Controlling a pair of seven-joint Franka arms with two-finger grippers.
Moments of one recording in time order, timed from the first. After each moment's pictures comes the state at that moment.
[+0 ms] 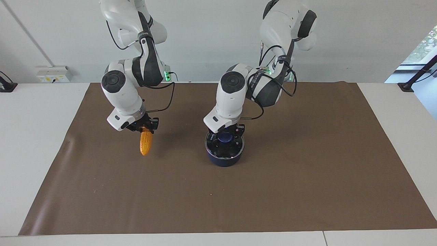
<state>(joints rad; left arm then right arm) -0.62 0.59 -0.06 -1.26 -0.03 1.82 -0.46 0.20 0.16 -0.06 -1.92 0.04 1.96 0.09</state>
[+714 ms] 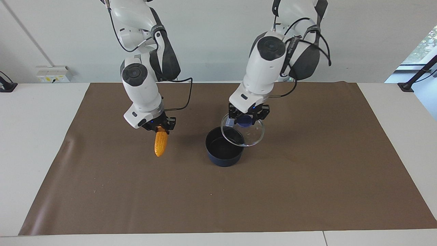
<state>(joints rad) -0.47 0.39 -0.04 -1.22 -0.08 1.58 -0.41 0.33 0.22 -0.05 -1.76 0.07 1.93 0.30</state>
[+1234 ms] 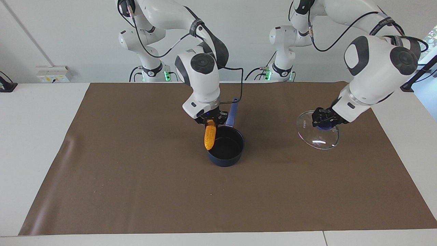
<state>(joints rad) -0.04 0.29 -0.02 -1.44 -0.08 1.60 0.07 0.61 0.41 -0.04 -1.53 0.09 1.94 0.65</state>
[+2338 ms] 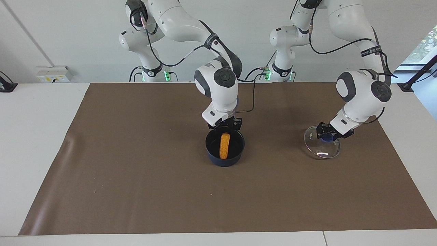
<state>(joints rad) 0.06 0.22 -0.03 -1.97 -0.04 2.10 0.31 0.65 0.49 -0.06 -1.50 0.08 1.97 0.68</state>
